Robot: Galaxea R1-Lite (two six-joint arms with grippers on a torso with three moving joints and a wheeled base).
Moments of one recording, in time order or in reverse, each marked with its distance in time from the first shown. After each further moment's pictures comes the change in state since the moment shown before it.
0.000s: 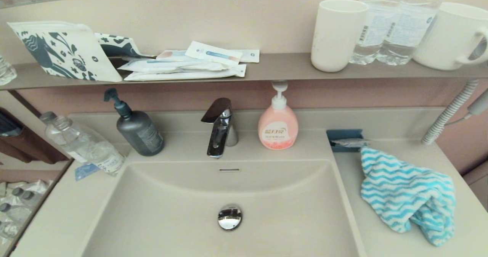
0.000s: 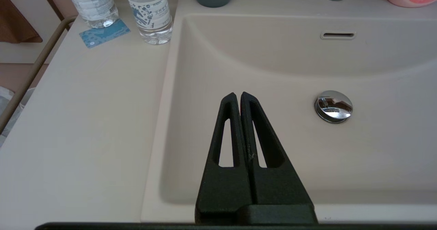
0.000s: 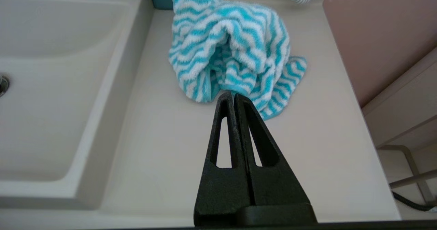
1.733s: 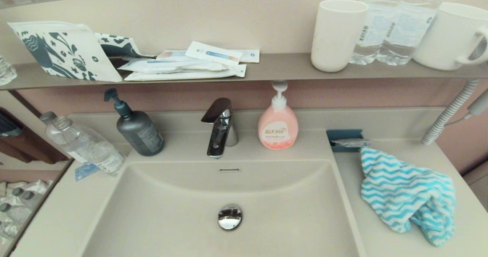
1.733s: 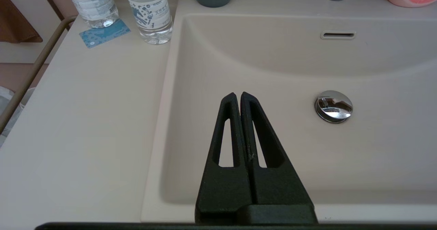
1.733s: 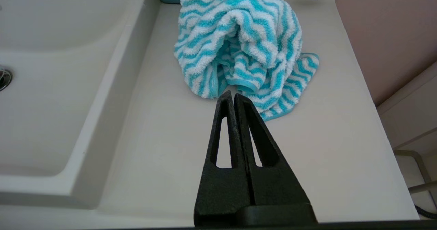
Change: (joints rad) left arm 0.000 0.000 0.000 0.000 0.000 0.000; right arm 0.000 -0.008 0.107 -0.108 0.028 -0.001
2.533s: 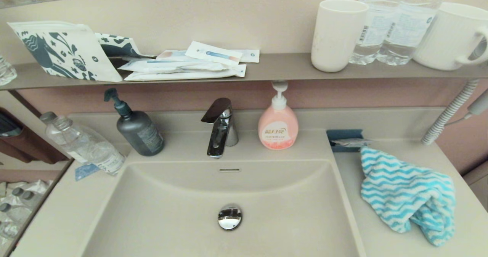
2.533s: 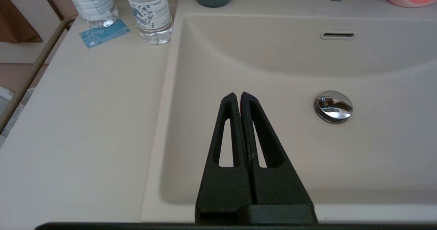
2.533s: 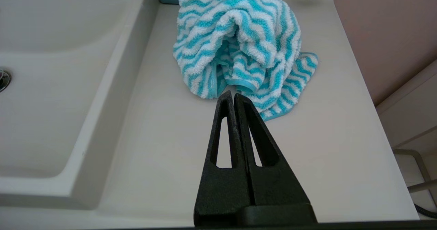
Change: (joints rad) left arm 0.000 0.000 0.000 0.000 0.000 0.000; right arm 0.000 0.000 0.000 -0.001 -0.004 0.003
